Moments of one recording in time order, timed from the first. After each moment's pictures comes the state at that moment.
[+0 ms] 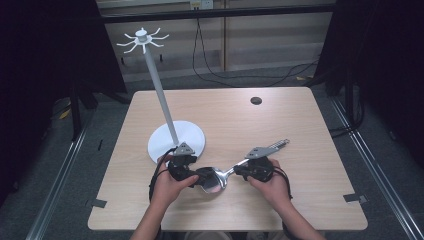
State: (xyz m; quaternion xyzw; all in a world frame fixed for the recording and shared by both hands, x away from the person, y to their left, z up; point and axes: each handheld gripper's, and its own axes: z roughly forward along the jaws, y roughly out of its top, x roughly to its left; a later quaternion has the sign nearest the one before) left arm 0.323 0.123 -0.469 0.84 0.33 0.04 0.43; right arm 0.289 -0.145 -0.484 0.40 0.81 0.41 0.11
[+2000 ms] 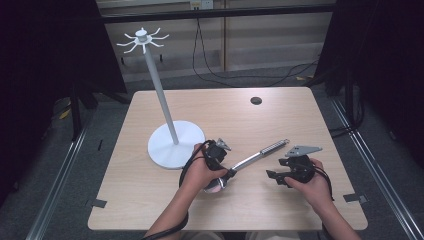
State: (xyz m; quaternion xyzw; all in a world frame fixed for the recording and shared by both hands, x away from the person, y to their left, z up) left arm 0.354 0.032 -0.476 0.92 0.24 0.01 0.30; right arm 0.277 -0.245 -0.482 0.45 0.80 0.37 0.14
